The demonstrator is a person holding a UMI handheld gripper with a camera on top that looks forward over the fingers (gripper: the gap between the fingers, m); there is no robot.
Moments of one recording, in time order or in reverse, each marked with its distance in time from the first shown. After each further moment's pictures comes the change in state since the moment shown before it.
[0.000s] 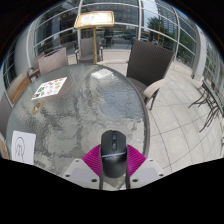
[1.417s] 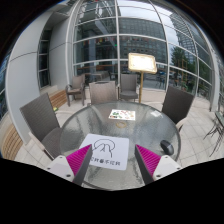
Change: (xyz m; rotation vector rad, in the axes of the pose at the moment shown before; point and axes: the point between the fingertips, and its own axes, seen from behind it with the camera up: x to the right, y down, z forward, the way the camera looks) arm -0.290 0.045 -0.321 0.385 -0.254 -0.168
